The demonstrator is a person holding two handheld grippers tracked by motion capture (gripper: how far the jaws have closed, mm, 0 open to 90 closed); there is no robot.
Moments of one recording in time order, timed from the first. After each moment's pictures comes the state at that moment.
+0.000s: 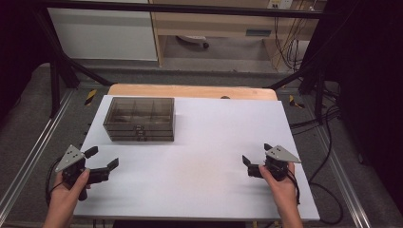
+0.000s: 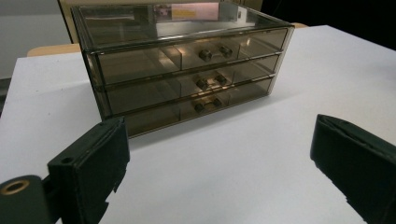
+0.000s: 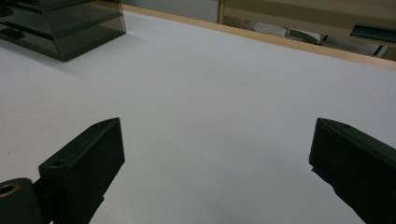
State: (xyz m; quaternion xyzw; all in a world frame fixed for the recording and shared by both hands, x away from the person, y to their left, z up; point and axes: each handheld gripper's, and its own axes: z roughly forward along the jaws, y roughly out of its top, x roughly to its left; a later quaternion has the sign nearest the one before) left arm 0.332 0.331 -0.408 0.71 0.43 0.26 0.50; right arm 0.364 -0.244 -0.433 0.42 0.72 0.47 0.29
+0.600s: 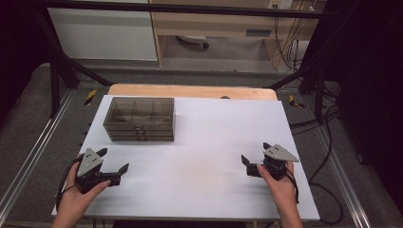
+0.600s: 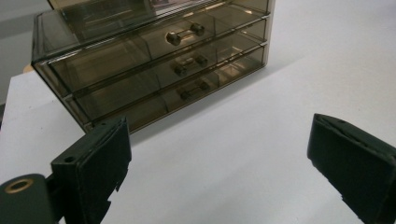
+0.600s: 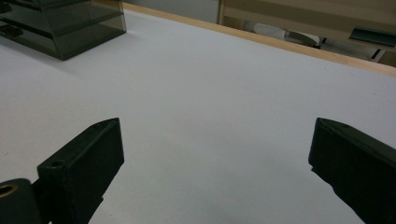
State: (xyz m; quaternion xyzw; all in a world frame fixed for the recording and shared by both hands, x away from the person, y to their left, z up) left arm 0.329 0.298 -0.411 0.76 0.38 0.30 0.44; right arm 0.365 -0.240 -0.431 0.42 0.72 0.46 0.30
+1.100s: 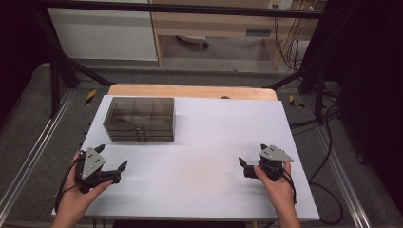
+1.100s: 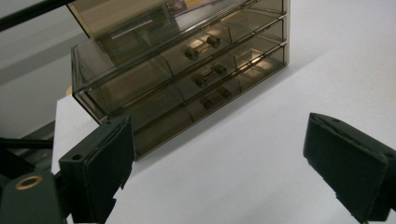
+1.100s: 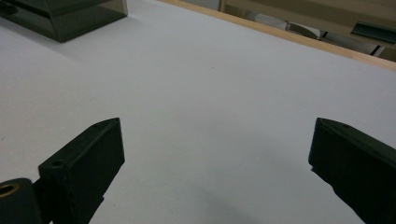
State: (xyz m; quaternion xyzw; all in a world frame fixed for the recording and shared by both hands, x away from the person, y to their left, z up) left arm 0.328 0.290 -0.400 0.77 0.35 0.37 0.39; right arm 0.364 -0.232 -0.433 0.41 0.74 0.44 0.30
